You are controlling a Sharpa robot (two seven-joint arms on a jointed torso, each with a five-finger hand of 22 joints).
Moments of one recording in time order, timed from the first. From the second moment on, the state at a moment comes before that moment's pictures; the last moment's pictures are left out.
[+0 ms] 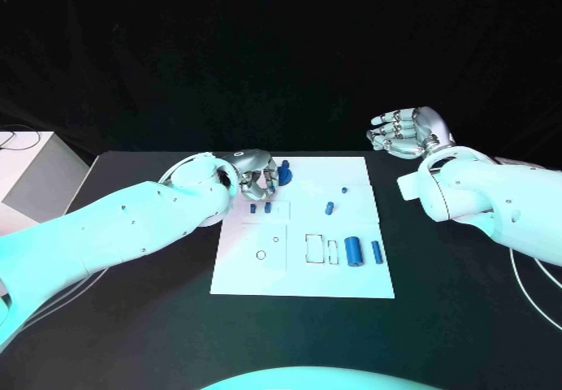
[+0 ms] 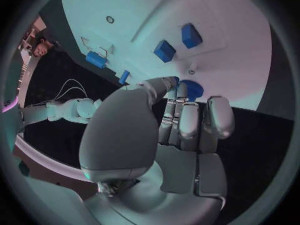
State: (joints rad) left arm 1.10 -0.64 0.17 1.29 -1.61 -0.13 -0.12; left_hand 1.47 -0.24 0.65 0.07 0.23 0.96 0.15 0.33 0.34 1.06 0.09 0.41 0.12 1.39 0.01 1.40 1.03 0.10 1.32 0.11 1.33 1.24; right arm 1.33 -0.77 -0.11 1.38 -0.56 -0.72 0.15; right_hand 1.36 -0.26 0.49 0.19 0.40 0.84 0.22 0.18 0.36 0.99 0.18 0.25 0.07 1.05 0.13 0.15 0.39 0.17 1.01 0.24 0.07 0.20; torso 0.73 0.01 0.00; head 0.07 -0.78
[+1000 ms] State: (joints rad) left arm 1.10 -0.68 0.21 1.30 -1.59 -0.11 -0.13; left_hand 1.46 -0.23 0.65 0.06 0.23 0.97 0.15 0.33 0.34 1.07 0.09 0.39 0.12 1.39 0.01 1.40 1.02 0.10 1.32 0.11 1.33 1.24; right arm 1.33 -0.78 -0.11 1.38 -0.56 -0.72 0.15; right_hand 1.36 -0.26 0.49 0.19 0.40 0.84 0.21 0.18 0.36 0.99 0.18 0.25 0.07 1.05 0.13 0.14 0.38 0.17 1.01 0.24 0.07 0.19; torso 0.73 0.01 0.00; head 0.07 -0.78
